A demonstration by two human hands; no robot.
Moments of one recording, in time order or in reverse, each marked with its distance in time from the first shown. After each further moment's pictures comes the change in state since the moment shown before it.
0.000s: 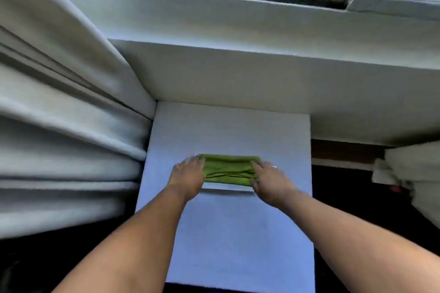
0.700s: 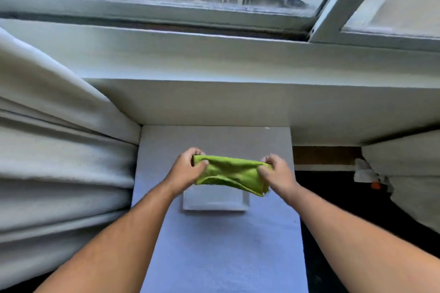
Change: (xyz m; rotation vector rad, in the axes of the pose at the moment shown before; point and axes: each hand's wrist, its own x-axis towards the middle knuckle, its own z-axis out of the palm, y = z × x) left_hand 0.033 0.023 -0.090 -1.018 0.158 0.010; right_hand -0.003 0.035 -0.068 1.005 0.353 0.287
